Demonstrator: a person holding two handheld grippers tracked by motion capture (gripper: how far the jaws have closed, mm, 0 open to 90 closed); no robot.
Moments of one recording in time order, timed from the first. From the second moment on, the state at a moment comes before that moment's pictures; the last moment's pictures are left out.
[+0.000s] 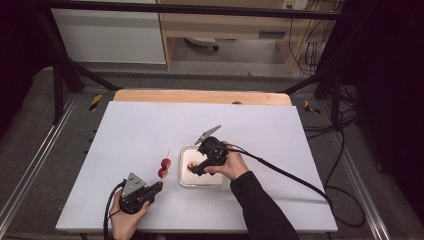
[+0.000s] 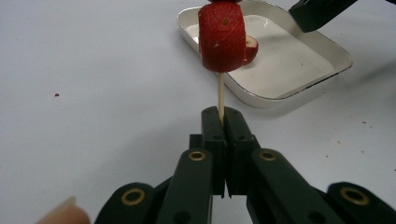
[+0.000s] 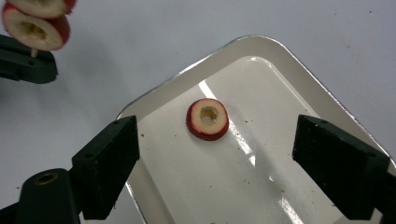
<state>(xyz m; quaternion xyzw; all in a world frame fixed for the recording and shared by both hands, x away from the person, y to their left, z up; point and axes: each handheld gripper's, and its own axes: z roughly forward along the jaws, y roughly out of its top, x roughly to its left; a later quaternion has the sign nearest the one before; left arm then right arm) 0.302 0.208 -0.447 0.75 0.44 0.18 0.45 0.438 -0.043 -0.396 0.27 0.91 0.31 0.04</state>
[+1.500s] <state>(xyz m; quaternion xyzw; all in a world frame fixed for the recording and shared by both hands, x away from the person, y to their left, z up) 0.304 0.211 -0.449 0.76 0.45 0.17 0.45 0.462 0.003 -0.414 0.20 0.96 0.18 0.02</state>
